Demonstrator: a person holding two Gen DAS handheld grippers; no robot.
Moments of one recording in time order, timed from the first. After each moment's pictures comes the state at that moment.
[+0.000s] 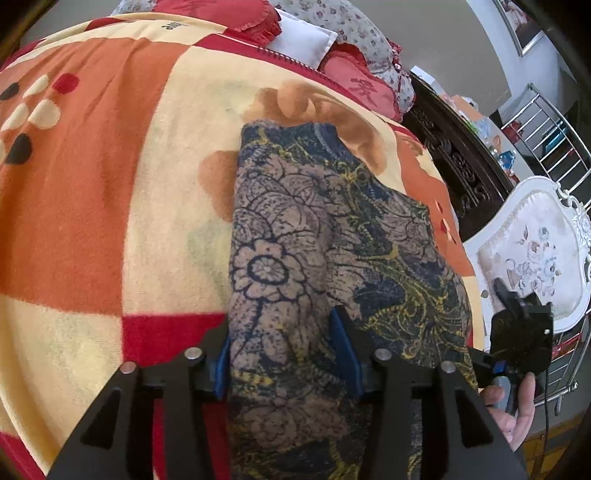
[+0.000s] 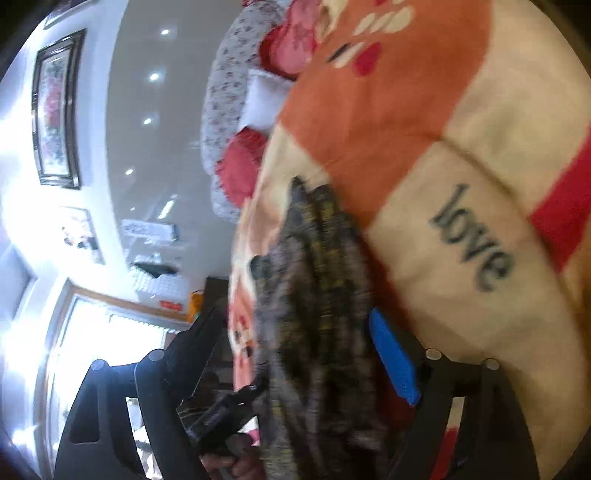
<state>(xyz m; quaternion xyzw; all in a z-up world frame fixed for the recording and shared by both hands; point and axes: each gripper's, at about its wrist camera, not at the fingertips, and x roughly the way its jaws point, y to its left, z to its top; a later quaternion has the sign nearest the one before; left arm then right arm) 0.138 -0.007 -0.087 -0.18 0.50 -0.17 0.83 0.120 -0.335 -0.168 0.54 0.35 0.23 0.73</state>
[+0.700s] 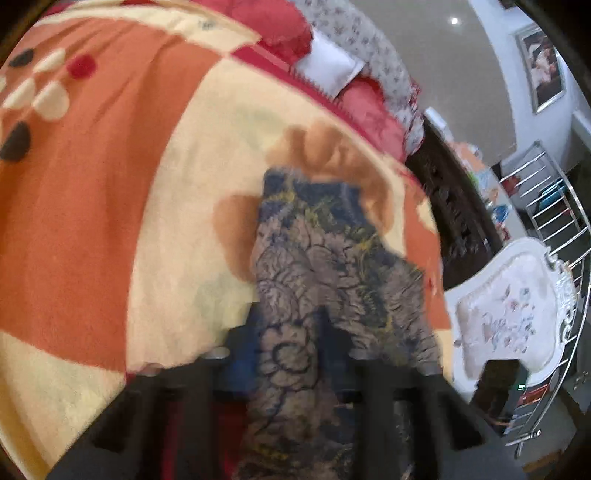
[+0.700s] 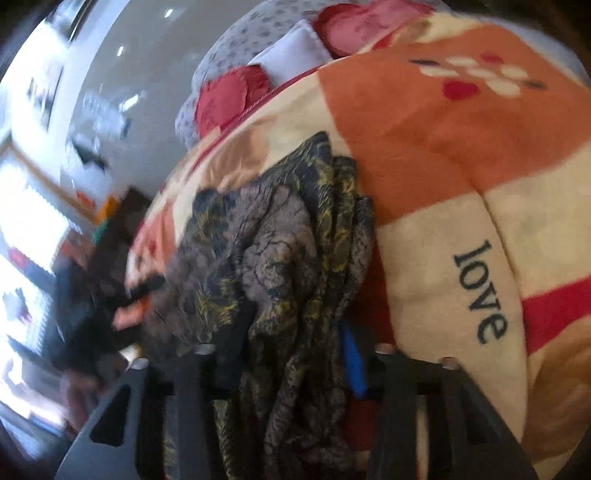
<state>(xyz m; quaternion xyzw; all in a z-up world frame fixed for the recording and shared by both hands) 0.171 0.015 -0.091 -0.28 0.48 -0.15 0.82 0.126 -0.296 -0.142 0.25 0.41 0.20 0.85</state>
